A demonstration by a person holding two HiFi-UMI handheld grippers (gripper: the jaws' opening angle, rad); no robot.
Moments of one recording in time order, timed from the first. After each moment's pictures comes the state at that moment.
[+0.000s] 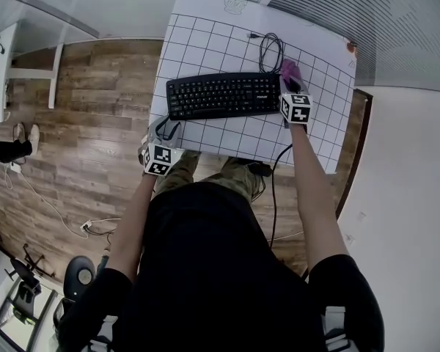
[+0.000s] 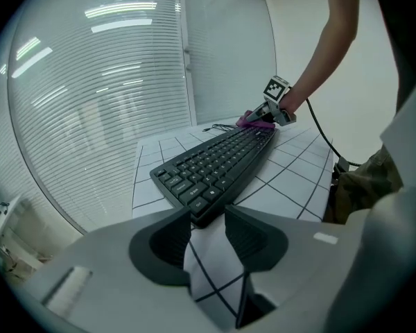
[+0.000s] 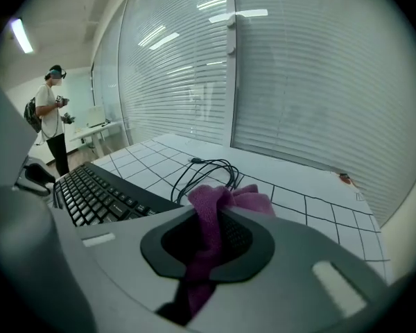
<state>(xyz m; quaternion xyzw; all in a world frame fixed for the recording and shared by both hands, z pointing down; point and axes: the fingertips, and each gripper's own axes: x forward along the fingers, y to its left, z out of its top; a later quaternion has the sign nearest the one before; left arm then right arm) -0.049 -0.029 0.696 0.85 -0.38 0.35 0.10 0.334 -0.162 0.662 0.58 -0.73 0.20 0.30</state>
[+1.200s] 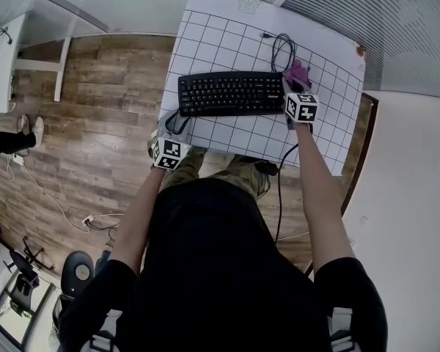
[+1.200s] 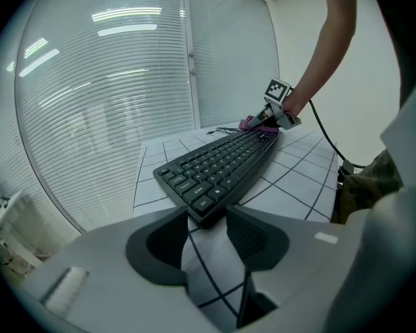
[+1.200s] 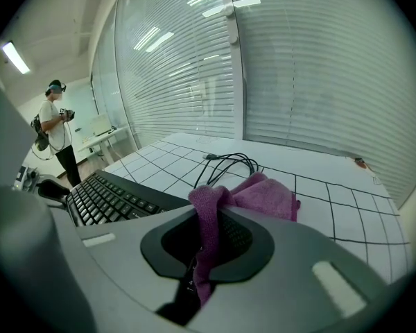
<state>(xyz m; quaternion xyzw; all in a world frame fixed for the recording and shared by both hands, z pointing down) -0.051 -0.035 0.702 0.85 -0.39 0.33 0.09 0.301 -0.159 0.673 0.55 -0.74 0.25 0.29</state>
